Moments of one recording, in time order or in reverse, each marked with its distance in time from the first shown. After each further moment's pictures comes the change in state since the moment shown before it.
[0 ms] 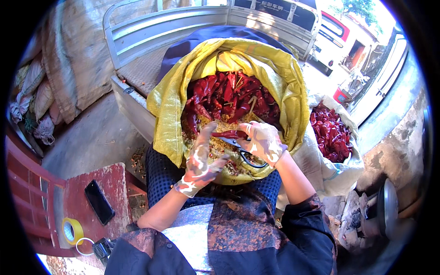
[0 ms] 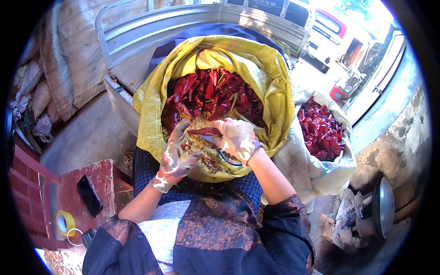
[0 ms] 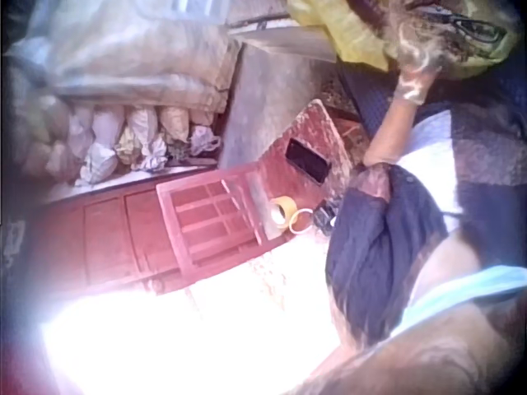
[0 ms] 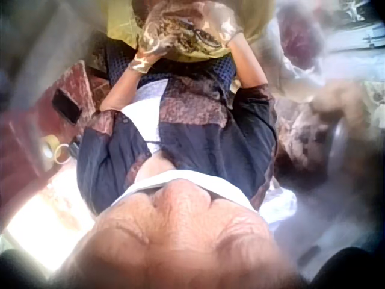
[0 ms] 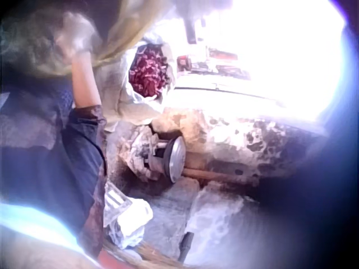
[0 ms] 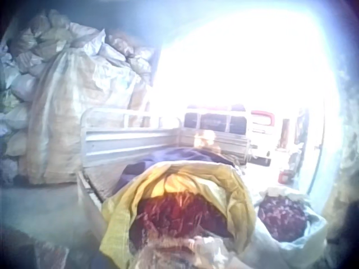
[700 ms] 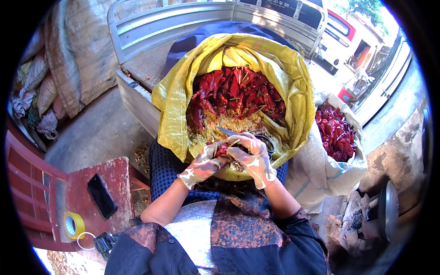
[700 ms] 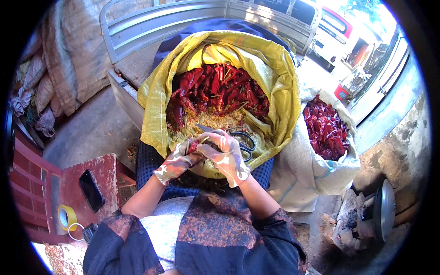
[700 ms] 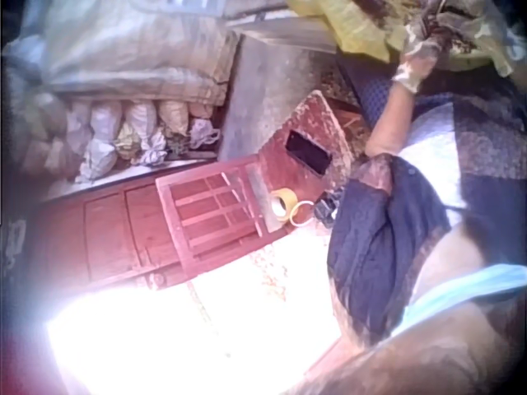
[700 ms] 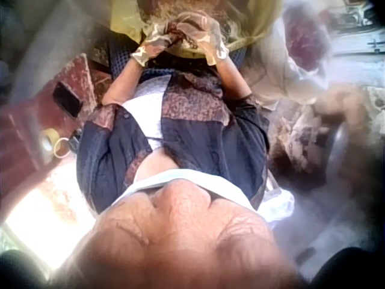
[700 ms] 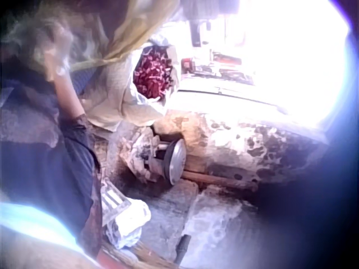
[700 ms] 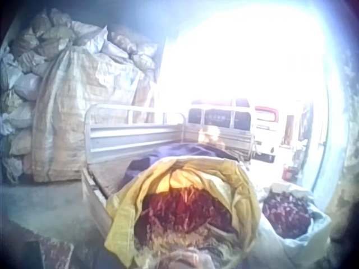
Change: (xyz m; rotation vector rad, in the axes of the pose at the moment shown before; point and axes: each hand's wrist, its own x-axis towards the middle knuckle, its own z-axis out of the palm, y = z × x) left_hand -0.008 -0.003 -0.010 -0.466 -0.337 -0.443; right_hand -0.026 -0.042 0.047 0.904 0.346 -0.020
